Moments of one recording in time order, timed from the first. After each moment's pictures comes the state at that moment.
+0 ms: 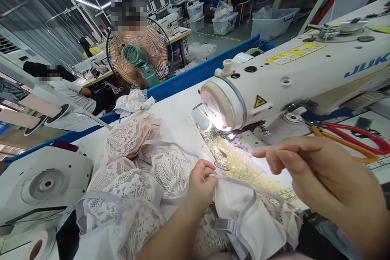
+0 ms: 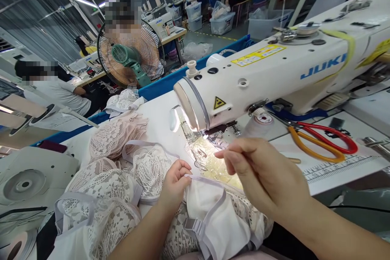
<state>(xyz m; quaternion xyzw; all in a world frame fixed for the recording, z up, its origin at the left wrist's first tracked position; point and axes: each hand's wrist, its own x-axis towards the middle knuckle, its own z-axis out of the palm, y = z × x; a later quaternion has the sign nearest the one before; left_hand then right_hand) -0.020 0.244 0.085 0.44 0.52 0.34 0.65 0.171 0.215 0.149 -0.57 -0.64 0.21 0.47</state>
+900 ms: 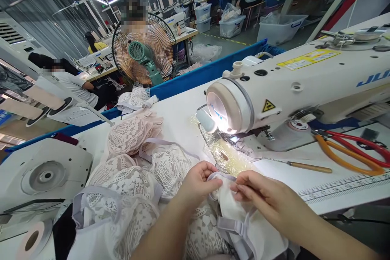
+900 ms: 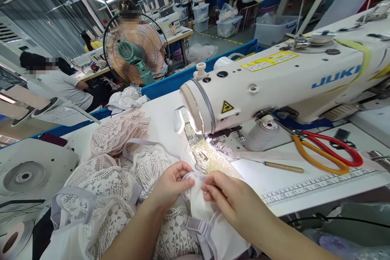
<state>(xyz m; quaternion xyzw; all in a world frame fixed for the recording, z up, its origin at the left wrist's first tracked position) -0.030 0.251 0.094 0.43 0.45 0.31 0.71 0.145 0.207 0.106 -0.51 -0.68 0.45 0.28</state>
